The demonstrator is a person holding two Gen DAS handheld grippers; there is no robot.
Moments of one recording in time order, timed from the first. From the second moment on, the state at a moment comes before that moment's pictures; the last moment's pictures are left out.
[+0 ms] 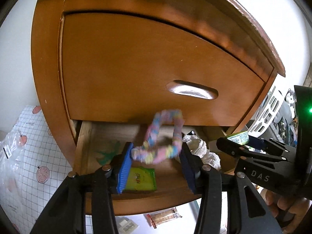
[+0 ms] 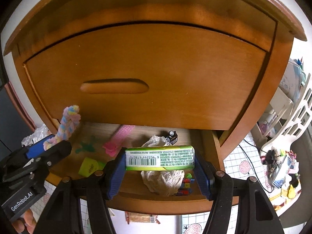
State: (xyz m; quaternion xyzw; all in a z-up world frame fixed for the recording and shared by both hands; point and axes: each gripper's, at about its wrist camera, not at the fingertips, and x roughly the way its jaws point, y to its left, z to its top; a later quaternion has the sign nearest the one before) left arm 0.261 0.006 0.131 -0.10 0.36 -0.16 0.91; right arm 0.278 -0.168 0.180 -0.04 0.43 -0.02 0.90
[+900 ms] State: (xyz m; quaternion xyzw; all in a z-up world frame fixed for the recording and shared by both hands) left arm 0.253 0.015 0.141 -0.09 0.34 -0.11 0.93; right arm 0.280 -0.167 0.175 -0.04 0.43 -0.01 0.90
